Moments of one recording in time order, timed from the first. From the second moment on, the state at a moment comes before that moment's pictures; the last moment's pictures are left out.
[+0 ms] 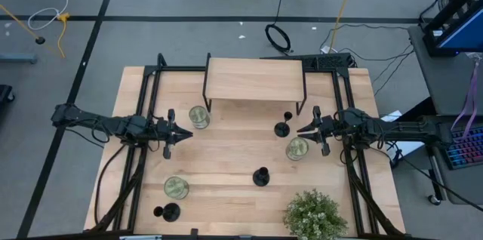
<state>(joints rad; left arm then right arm) -0.20 0.23 0.02 0.11 -0.18 -0.03 -0.11 0.33 0.09 0.13 -0.24 0.04</state>
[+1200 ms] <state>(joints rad) -0.20 0.23 0.02 0.11 -0.18 0.00 -0.11 0.33 0.09 0.13 -0.24 0.04</state>
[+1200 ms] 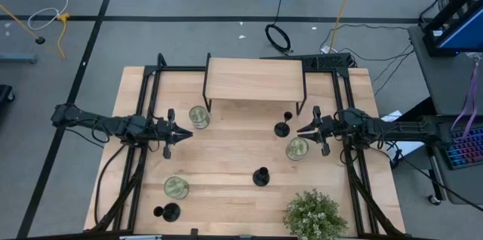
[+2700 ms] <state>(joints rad) -0.20 0.23 0.02 0.19 -0.15 -0.12 -0.11 0.34 0.09 0.32 -0.14 -0.12</state>
